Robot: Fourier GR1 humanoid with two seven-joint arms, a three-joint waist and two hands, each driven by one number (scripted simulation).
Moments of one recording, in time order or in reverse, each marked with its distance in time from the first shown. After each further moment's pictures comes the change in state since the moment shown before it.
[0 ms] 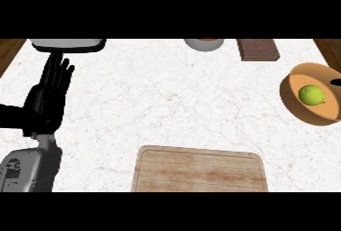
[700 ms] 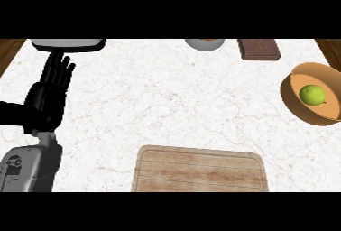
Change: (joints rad) left arm -0.020 0.002 0.006 0.018 -0.001 -0.009 -0.006; right arm 0.001 -0.195 -0.235 0.187 -0.275 0.122 -0.018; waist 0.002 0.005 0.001
